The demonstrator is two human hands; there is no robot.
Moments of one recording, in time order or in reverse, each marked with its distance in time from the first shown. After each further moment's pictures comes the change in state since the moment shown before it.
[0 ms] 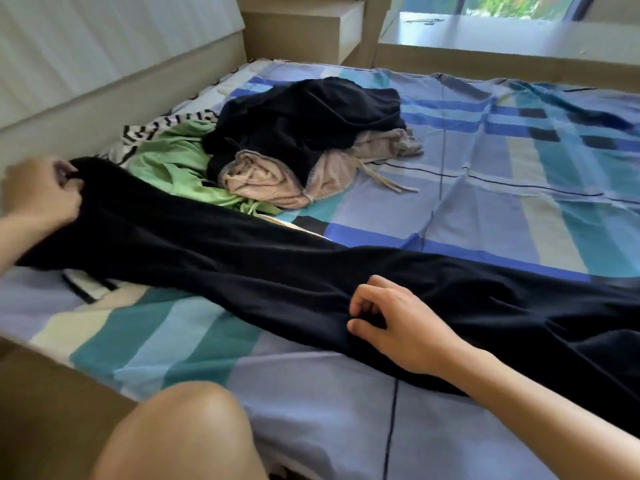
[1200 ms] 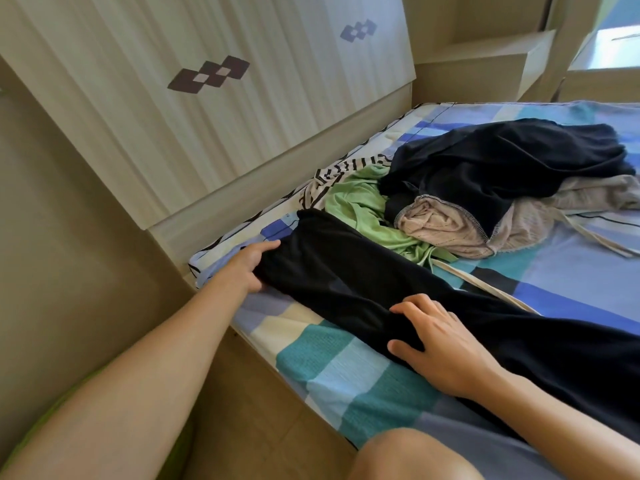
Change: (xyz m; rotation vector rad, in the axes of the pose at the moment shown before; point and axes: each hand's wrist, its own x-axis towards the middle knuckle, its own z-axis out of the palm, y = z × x) left_hand -0.125 0.061 -0.082 -1.224 -0.351 -1.012; right_hand 0.122 -0.098 0.087 -0.082 -0.094 -0.253
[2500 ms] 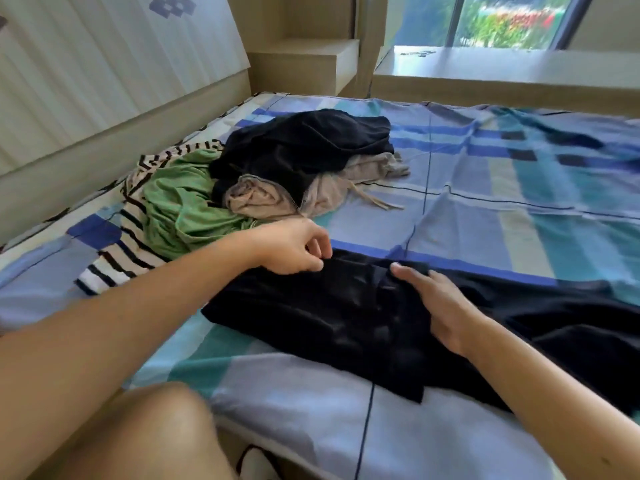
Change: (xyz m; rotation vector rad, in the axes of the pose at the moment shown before) left_hand -0.204 -0.067 0.260 1.569 -0.777 0.910; right_hand -0.176 0.093 -0.112 1.272 0.386 0.829
